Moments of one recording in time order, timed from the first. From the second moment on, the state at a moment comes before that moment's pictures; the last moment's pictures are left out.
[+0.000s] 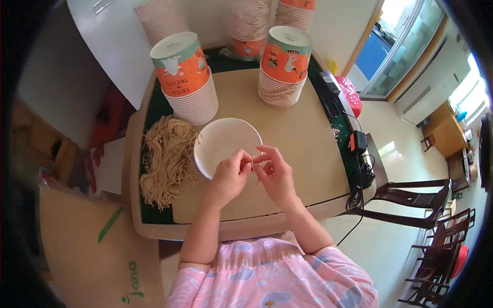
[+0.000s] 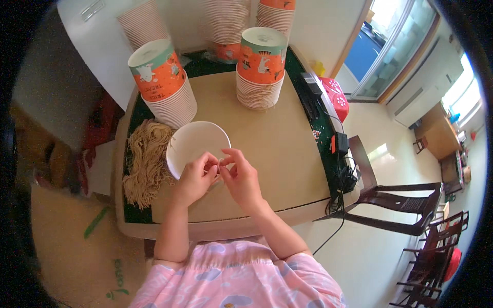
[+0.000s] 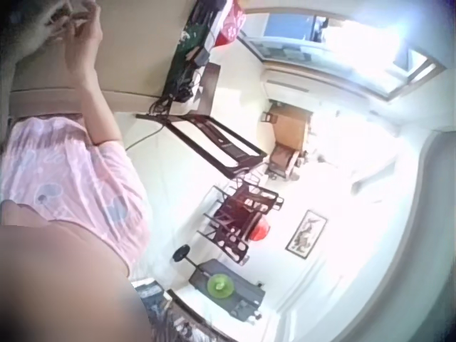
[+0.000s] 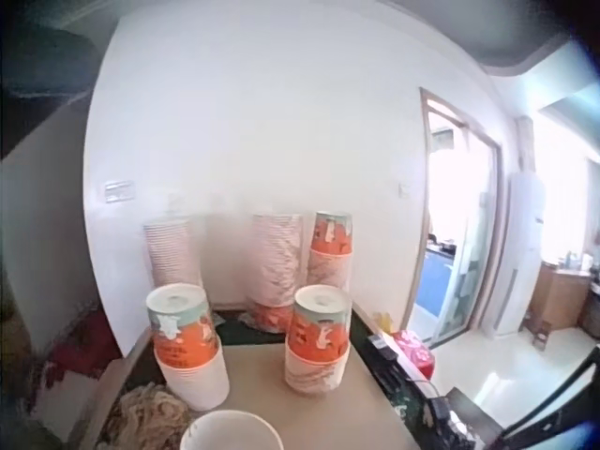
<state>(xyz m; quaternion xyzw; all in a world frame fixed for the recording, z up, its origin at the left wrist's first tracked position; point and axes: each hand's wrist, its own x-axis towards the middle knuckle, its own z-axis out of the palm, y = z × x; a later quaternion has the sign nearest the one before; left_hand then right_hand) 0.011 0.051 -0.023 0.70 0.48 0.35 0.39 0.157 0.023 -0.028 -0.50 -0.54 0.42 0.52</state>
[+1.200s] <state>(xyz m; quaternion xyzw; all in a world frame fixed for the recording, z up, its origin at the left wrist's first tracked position) 0.014 0.074 -0.038 0.66 0.48 0.34 0.47 0.182 0.049 -0.043 -0.47 -0.53 0.44 0.56</state>
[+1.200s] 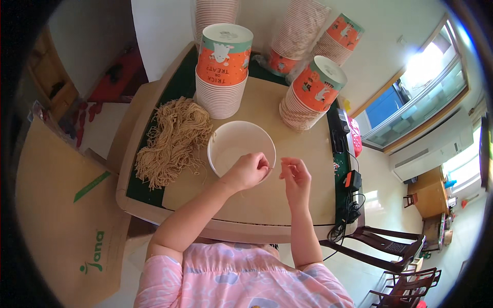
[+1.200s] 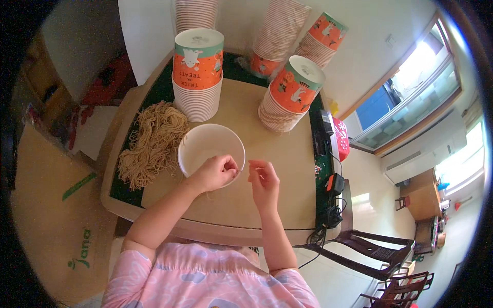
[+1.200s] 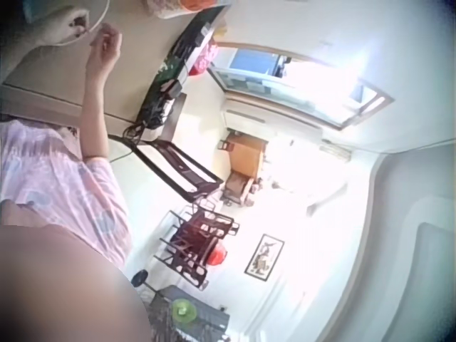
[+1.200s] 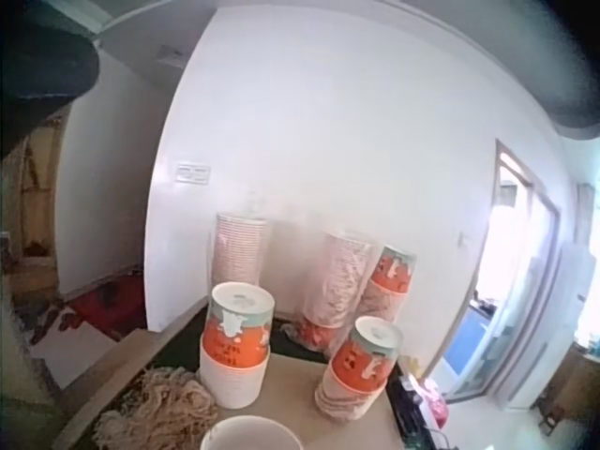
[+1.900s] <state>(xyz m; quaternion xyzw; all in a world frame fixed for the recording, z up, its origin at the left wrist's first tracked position) 0.015 0.073 -0.039 0.70 0.44 0.34 0.44 0.177 0.064 -0.021 -0.47 -0.57 0.44 0.51</state>
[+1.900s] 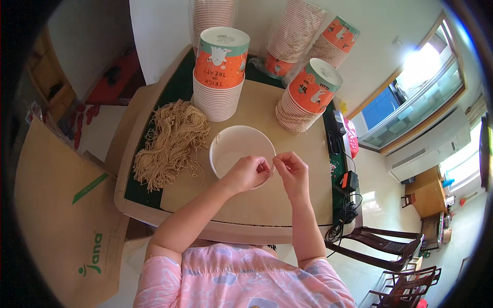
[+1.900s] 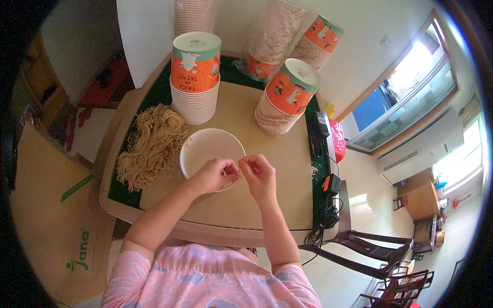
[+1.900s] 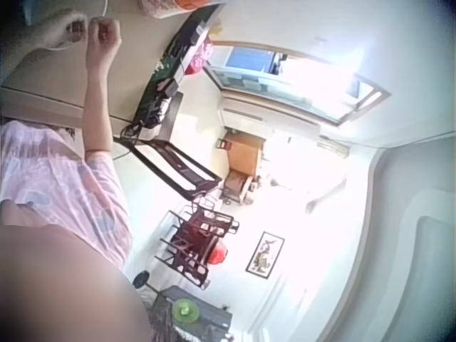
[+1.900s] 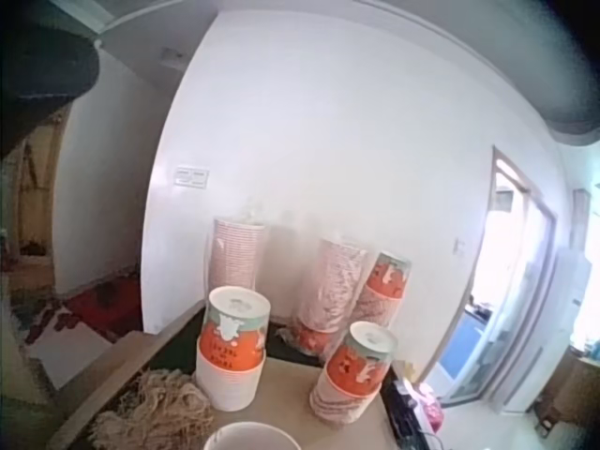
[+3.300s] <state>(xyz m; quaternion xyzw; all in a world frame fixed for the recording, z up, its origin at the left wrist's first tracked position) 0.035 0.055 -0.025 0.71 0.44 0.38 0.39 0.205 0.030 -0.017 -0.52 -0.73 0.19 0.40</state>
